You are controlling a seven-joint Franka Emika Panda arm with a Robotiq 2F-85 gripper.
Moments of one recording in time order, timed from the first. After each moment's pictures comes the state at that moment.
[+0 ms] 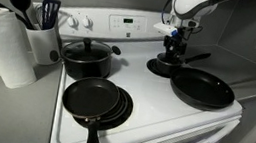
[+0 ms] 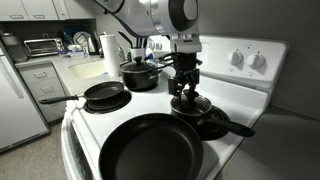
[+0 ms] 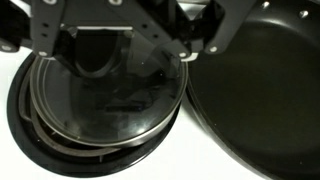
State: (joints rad) arm 0.17 0.43 -0.04 -1.60 -0.07 2.00 1.76
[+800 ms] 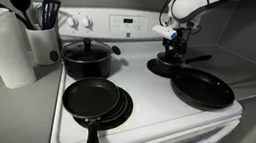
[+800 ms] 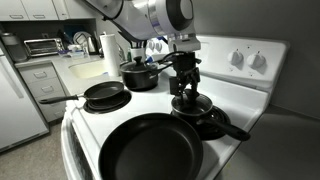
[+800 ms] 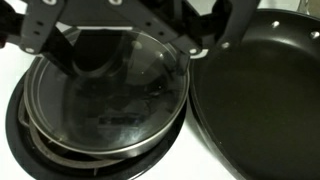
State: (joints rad) arm 0.18 0.45 -0.04 -1.58 -0.18 1.99 1.76
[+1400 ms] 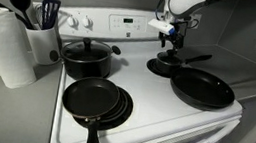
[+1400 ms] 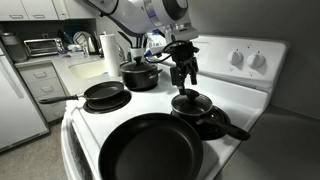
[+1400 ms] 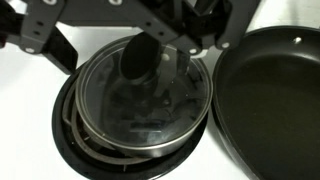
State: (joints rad) arm 0.21 0.46 -0.04 -1.50 -0.24 1.99 1.73
